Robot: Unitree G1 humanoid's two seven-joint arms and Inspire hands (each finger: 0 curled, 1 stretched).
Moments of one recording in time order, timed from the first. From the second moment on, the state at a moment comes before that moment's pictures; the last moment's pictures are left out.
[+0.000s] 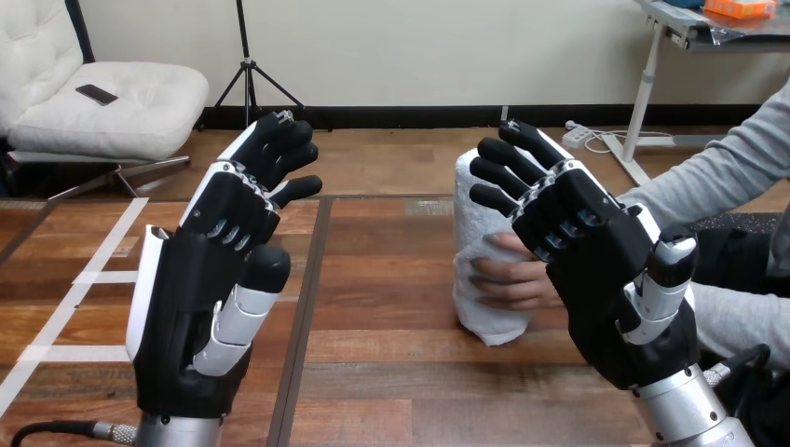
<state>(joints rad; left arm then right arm) 0.23 0.04 -0.02 -0.15 -0.18 -0.66 -0.25 0.08 -0.17 0.00 -0.04 0.47 -0.41 0.58</state>
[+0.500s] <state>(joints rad) 0.22 0.04 -0.02 -0.12 -0.18 -0.67 -0.25 0.08 -0.16 -0.01 -0.04 0.47 -0.40 0.59</state>
